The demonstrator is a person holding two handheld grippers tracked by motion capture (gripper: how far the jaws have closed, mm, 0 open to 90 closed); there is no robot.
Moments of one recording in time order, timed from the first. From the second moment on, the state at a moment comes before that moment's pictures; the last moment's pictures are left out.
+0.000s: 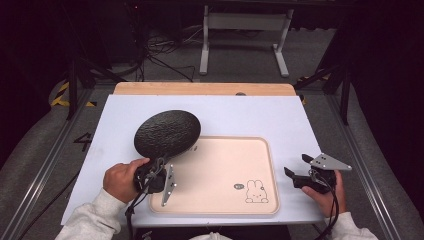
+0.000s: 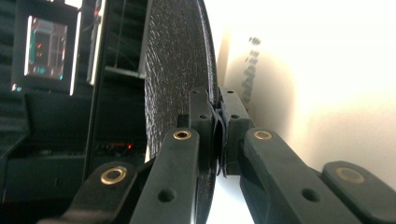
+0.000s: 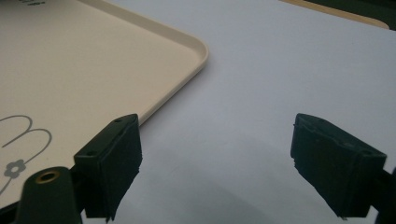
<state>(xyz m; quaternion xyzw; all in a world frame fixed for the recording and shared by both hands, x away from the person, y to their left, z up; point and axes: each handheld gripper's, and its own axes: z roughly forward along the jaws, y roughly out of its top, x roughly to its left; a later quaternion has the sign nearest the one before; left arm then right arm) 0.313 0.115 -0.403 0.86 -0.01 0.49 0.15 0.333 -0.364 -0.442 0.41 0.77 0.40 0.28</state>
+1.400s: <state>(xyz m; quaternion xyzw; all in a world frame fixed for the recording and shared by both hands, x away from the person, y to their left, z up) 0.273 0.044 -0.425 0.87 -0.15 0.43 0.20 0.327 -0.368 -0.444 0.41 0.77 0.39 0.28</state>
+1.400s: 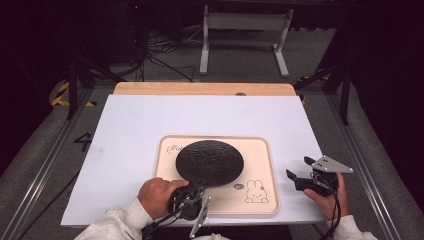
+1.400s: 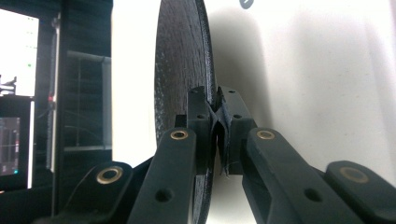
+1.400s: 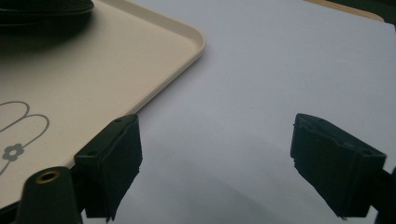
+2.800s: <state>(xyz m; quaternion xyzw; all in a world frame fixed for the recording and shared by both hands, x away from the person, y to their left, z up) 0.298 0.048 -0.444 0.92 -0.11 0.27 0.26 0.328 -0.365 -0.445 0.41 0.78 0.39 0.27</state>
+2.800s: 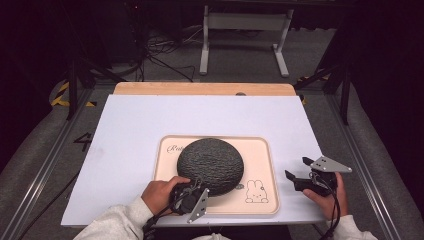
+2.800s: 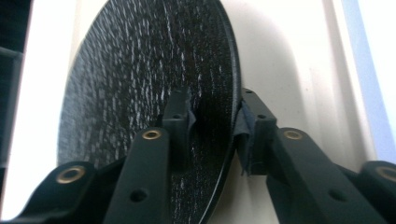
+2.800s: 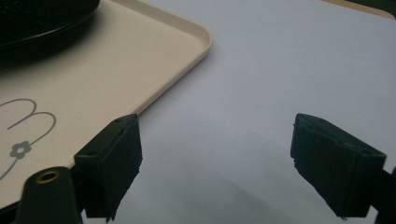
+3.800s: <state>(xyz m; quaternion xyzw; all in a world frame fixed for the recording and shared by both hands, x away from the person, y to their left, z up) 0.325 0.091 -0.417 0.90 0.02 0.24 0.36 0.329 -0.365 -0.444 0.40 0.78 0.40 0.27</state>
